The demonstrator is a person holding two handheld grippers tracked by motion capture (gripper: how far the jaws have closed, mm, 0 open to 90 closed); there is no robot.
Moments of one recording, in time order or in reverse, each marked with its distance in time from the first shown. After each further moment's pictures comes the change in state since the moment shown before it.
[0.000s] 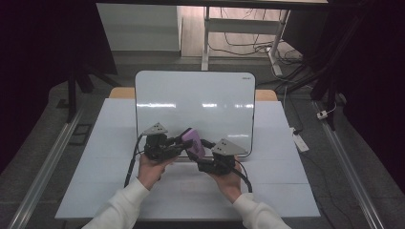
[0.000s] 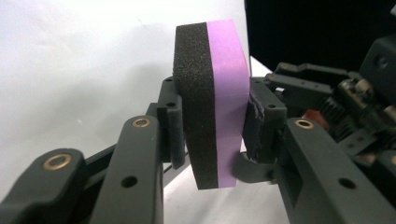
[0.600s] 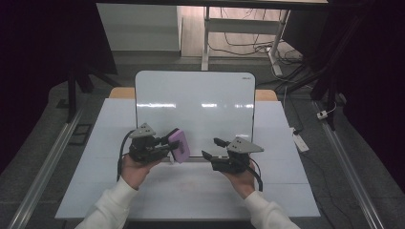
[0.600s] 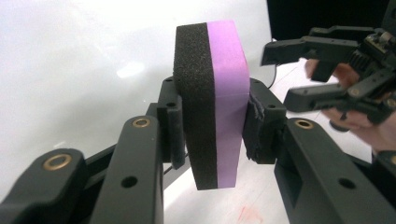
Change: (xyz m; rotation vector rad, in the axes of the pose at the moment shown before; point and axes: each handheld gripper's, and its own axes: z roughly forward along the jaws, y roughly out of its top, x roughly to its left) left arm 0.006 0.001 -0.040 0.054 0.101 0.075; right arm -0.028 -0.001 -0.030 0.024 -0.007 0.003
